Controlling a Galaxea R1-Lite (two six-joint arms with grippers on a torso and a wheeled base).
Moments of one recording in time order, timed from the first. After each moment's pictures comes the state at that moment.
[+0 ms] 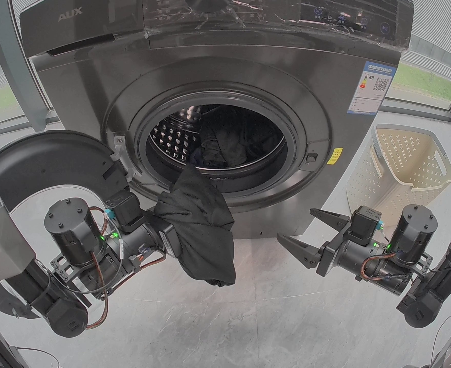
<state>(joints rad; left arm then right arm) -0.55 1.87 -0.43 -1.54 -0.10 -0.13 0.57 1.88 -0.34 -1.55 0.18 0.11</state>
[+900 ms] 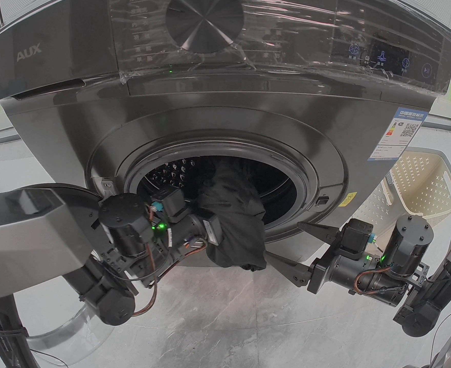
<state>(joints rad) -0.62 2.09 -0.68 -1.54 -0.05 -0.18 0.65 1.88 -0.32 -1.54 0.18 0.11</state>
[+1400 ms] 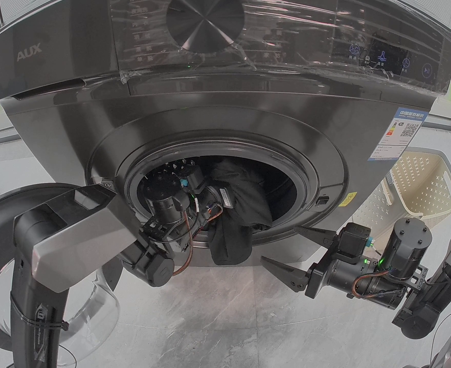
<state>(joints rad) -0.55 2.37 -1.16 -1.44 0.01 -0.19 0.67 1.89 -0.31 -1.54 0.18 0.10</state>
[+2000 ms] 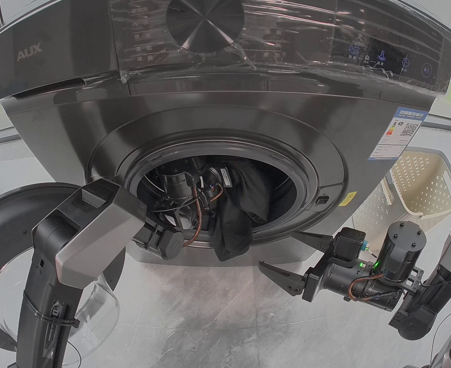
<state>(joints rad) -0.50 2.50 -1.53 -1.17 0.08 -0.20 0.67 1.92 -0.31 -1.55 0.19 0.10</state>
